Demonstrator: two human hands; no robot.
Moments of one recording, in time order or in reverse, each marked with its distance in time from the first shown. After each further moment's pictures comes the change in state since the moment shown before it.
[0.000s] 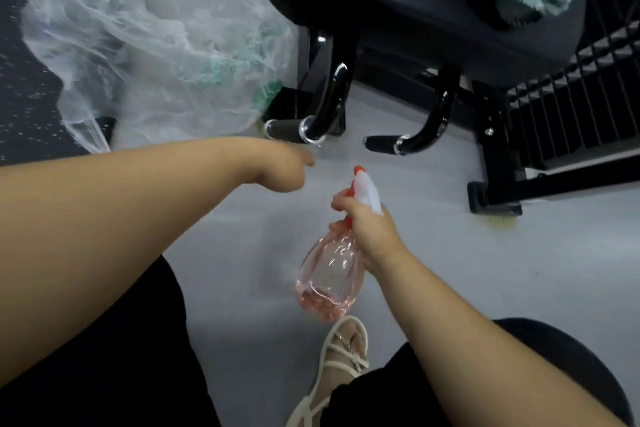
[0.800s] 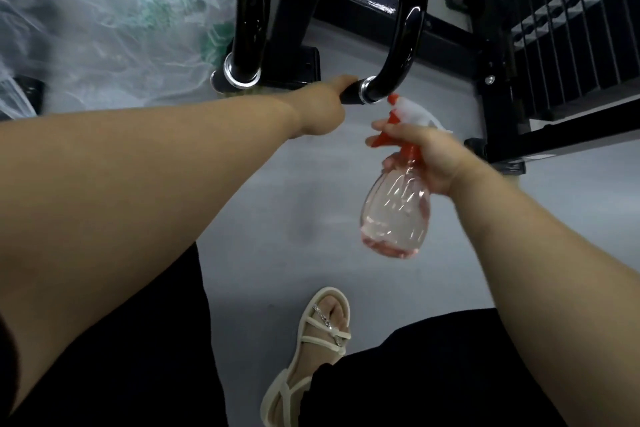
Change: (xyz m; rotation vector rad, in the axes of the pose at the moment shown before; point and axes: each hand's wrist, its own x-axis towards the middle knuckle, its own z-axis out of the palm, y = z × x) left_hand 0.086 0.087 0.014 -0.457 0.311 0.148; right_hand 0.068 -0.012 -0.126 0.110 -0.170 0.018
